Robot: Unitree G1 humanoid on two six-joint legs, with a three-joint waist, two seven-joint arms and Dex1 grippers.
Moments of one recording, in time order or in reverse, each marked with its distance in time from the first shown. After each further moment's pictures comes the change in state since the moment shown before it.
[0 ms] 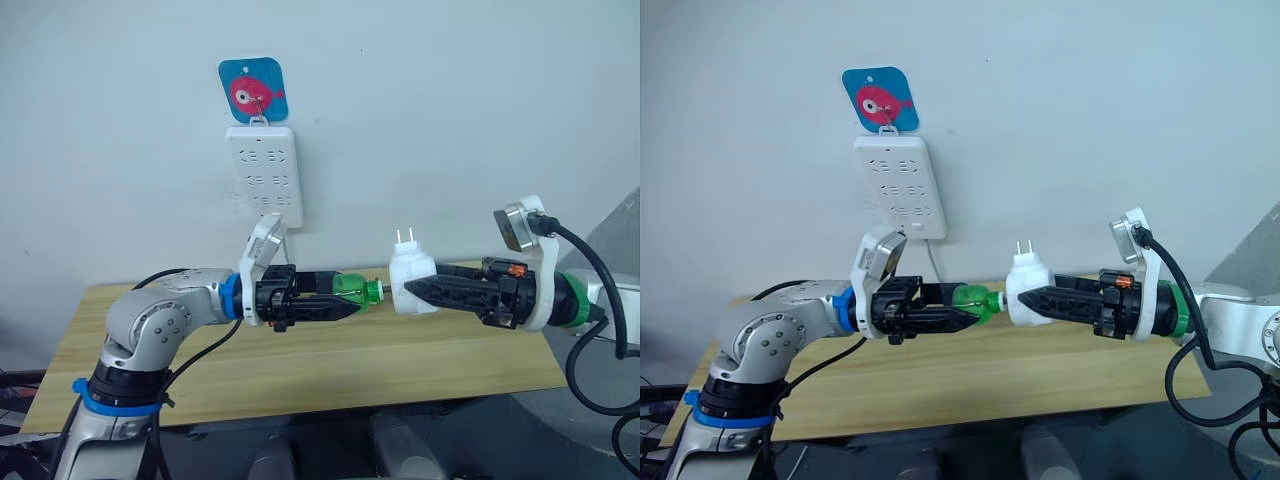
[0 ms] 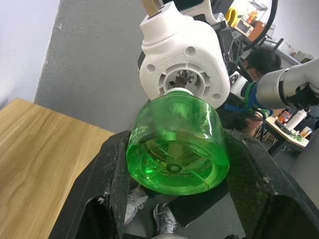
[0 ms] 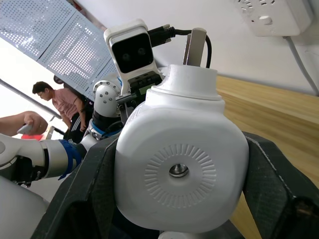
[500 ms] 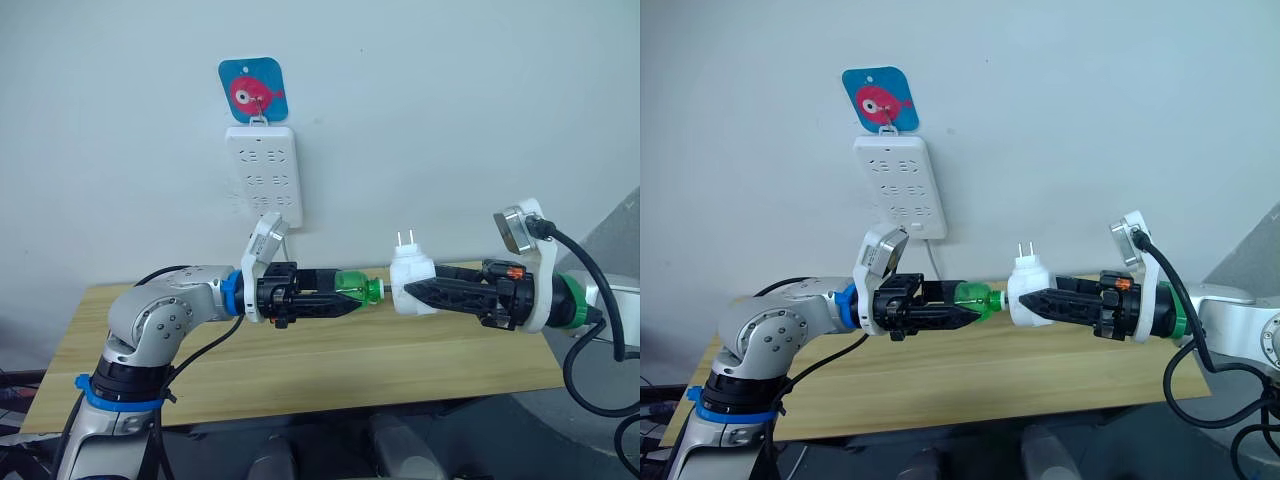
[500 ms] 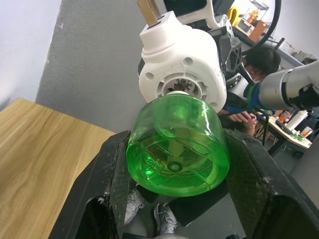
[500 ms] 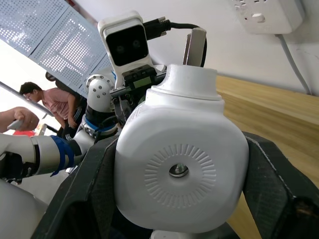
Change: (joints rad) left arm -0.016 0.001 -0.002 0.017 0.003 0.007 -0.014; right arm 0.014 -0.012 0.000 -0.014 -0.039 0.000 0.030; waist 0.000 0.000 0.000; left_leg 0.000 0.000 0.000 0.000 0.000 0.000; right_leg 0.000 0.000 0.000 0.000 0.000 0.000
